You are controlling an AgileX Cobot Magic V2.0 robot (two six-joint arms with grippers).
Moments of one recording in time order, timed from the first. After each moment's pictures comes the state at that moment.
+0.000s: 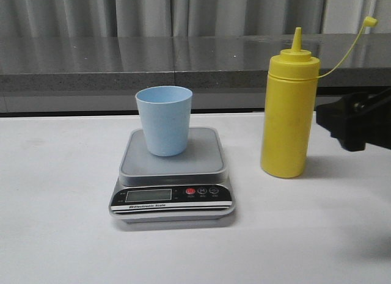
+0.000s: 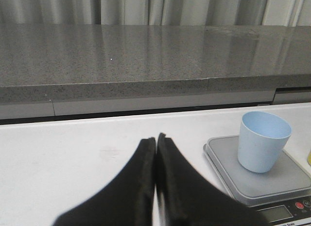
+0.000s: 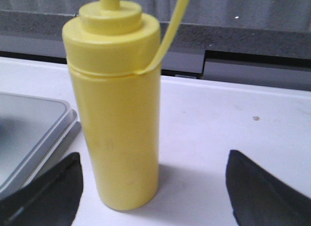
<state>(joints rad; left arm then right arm) -0.16 0.28 -0.30 -0.19 0.21 0.11 0.35 1.55 -0.22 0.10 -1.10 0.03</state>
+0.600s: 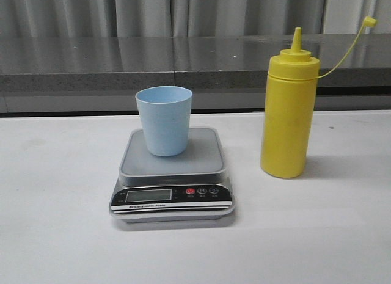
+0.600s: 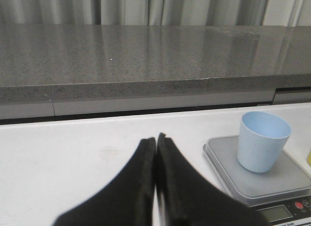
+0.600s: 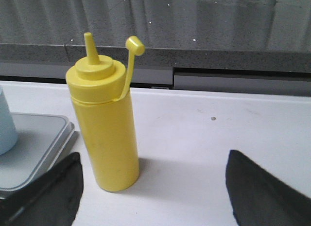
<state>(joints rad) -0.16 0.28 -0.30 -0.19 0.21 0.11 0.35 0.85 -0.15 0.34 -0.49 -0.20</state>
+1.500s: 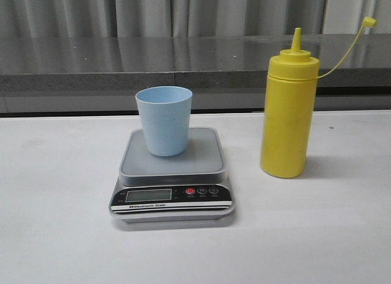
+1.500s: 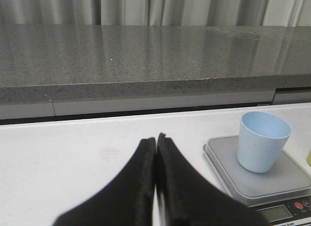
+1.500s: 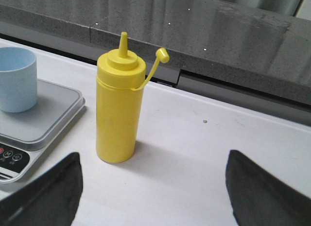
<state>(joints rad) -0.16 0.28 -0.30 -0.19 0.21 0.11 0.25 0.48 -0.25 0.07 0.07 -0.19</state>
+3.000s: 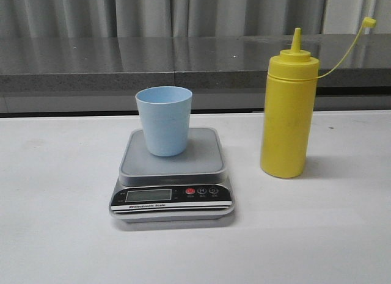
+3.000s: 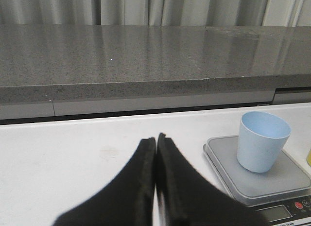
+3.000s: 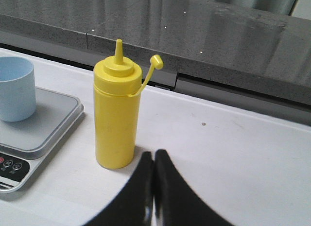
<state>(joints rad) -0.16 0.28 -0.30 -0.19 0.21 0.11 0.25 0.48 -0.27 0.02 0.06 -0.10</state>
